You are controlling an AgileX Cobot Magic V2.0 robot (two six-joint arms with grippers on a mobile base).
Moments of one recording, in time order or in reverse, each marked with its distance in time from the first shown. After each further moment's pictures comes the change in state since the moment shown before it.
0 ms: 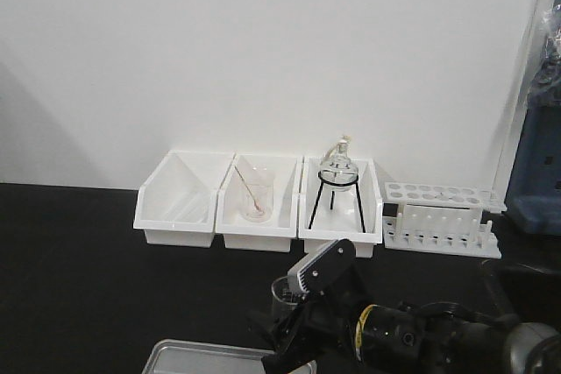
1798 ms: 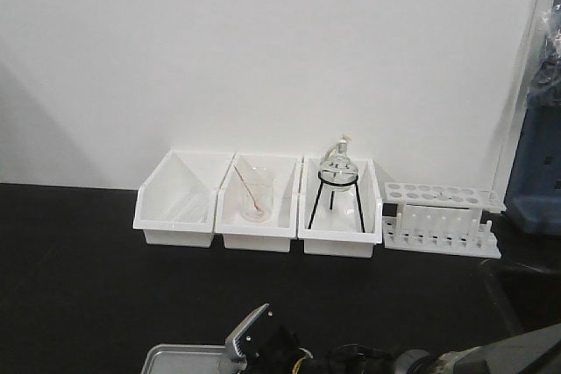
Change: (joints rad) left arm 0.000 0.000 0.000 0.000 0.000 0.000; right arm 0.105 0.355 -0.194 -0.033 -0.076 0.003
